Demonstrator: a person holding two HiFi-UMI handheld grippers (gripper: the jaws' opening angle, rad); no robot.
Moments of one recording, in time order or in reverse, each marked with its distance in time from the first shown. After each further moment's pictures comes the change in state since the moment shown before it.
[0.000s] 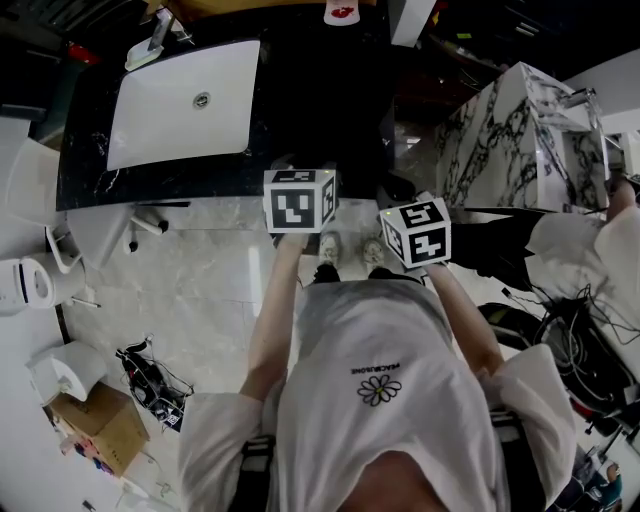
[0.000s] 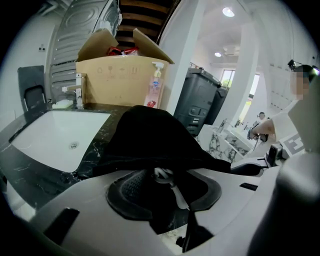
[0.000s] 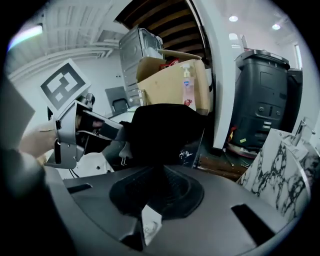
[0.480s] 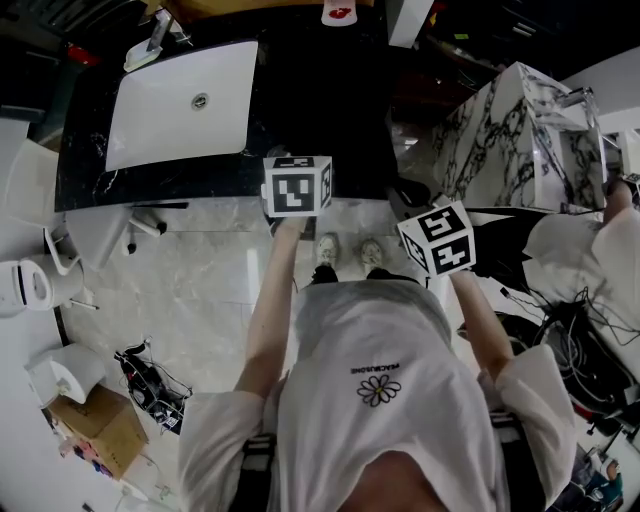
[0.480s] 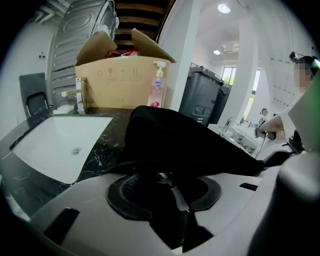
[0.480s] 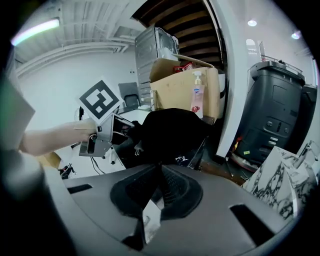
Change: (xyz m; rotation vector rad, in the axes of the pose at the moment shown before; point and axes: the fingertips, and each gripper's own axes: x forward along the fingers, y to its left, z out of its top) left arm 0.019 0.017 0.008 0.033 -0.016 0.052; right arm -0.033 -0.003 0.007 -0.139 0.014 0.077
